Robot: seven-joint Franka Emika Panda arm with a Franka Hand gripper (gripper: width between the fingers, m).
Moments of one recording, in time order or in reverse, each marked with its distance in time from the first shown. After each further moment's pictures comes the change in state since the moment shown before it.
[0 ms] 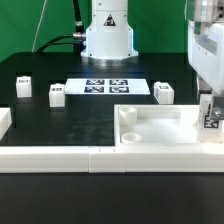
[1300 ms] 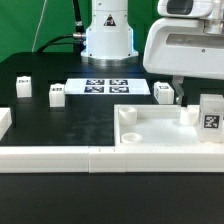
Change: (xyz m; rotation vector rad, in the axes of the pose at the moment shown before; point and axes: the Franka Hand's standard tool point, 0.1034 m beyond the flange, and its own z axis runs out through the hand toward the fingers) arm -0.004 -0.001 0.000 -0.029 0.044 -1.173
